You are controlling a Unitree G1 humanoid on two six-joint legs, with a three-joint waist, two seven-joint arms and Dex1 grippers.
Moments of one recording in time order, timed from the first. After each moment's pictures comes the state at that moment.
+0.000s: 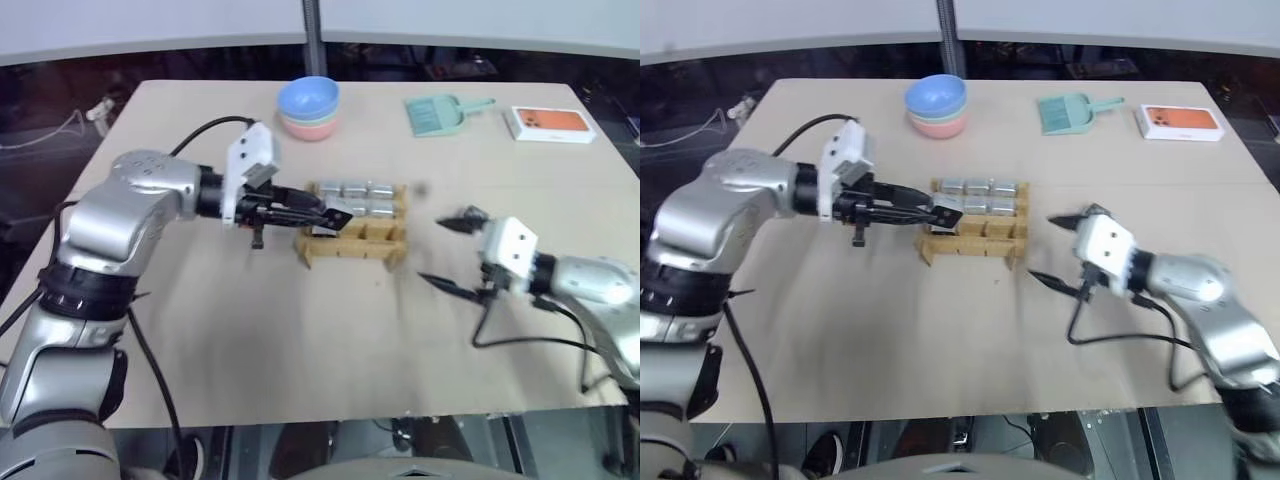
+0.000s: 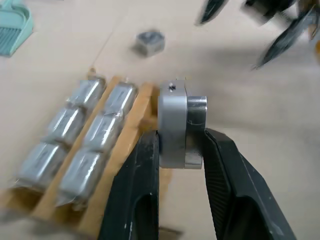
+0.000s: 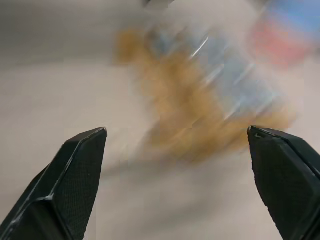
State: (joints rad) left arm -0.86 0.91 -0.25 0.03 -0.43 0.55 -1.33; right arm -0.11 -0.94 -0.10 -0.56 0.61 0.61 0.89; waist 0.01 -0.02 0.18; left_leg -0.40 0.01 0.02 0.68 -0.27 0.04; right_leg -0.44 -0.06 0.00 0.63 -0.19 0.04
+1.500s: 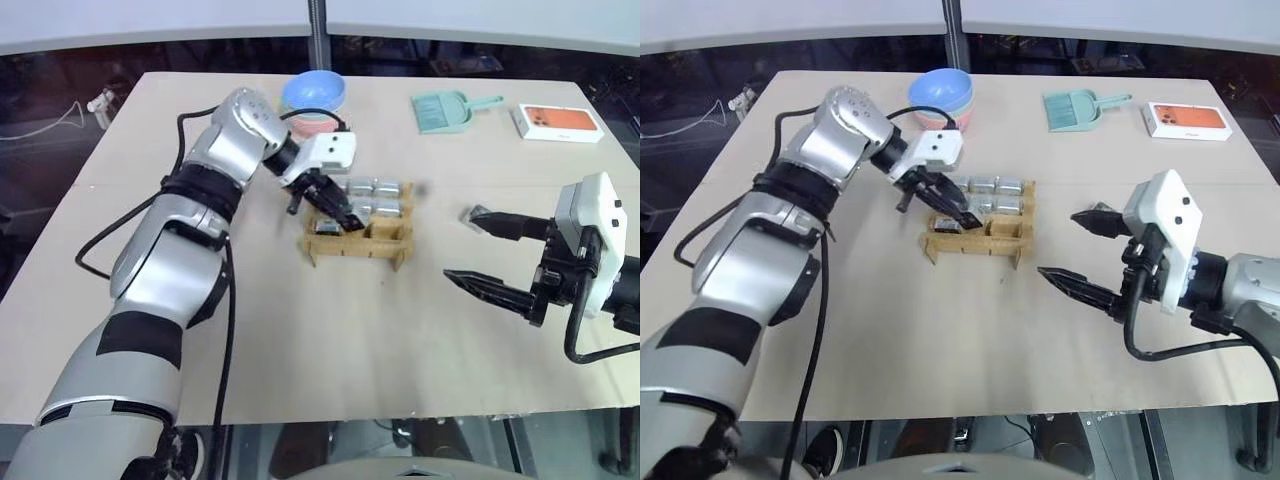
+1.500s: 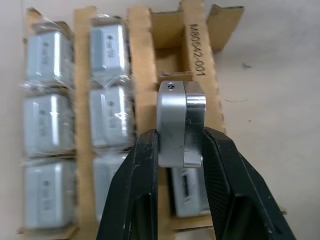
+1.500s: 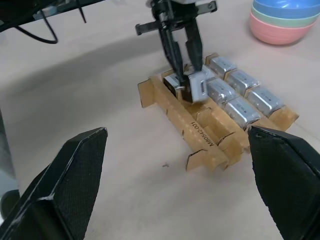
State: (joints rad) left arm -1.34 0.55 -0.57 0.84 0.01 0.08 -1.61; right arm -0.13 -1.04 -0.41 -0.81 1.26 0.88 0.45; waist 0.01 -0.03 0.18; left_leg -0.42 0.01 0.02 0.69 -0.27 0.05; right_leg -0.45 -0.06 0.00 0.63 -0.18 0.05
